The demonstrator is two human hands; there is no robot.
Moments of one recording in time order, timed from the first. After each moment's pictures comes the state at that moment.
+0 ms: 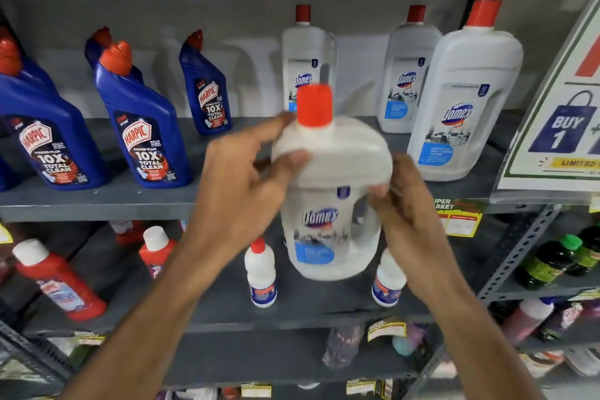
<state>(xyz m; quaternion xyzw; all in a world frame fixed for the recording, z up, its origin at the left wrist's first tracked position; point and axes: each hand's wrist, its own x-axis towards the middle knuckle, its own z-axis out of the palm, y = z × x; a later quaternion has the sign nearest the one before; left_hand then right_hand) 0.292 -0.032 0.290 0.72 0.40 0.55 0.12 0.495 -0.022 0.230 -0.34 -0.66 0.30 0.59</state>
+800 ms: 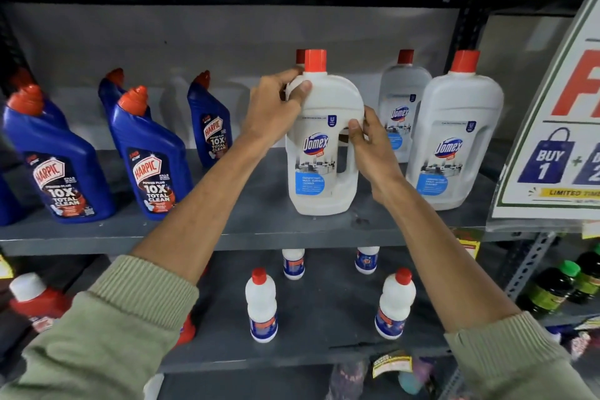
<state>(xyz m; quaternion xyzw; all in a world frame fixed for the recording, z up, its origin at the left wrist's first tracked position) 0.303 0.112 0.359 0.70 0.44 0.55 0.11 0.472 0.120 0.292 -0.45 -0.61 0.27 0.59</state>
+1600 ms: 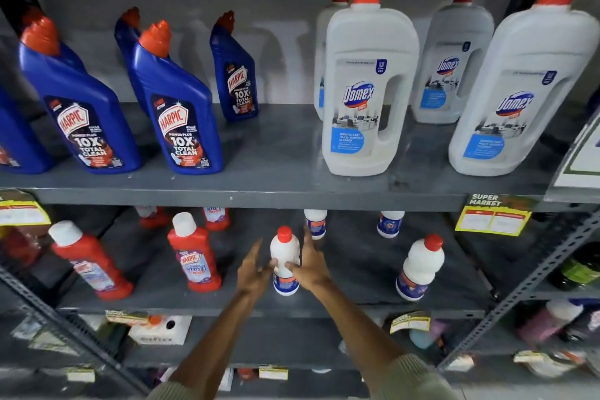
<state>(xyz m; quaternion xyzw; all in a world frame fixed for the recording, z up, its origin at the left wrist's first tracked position) 0.215 0.062 -0.009 0.46 0.68 0.41 0.39 0.352 0.084 0.012 -0.59 -0.66 0.40 0.25</state>
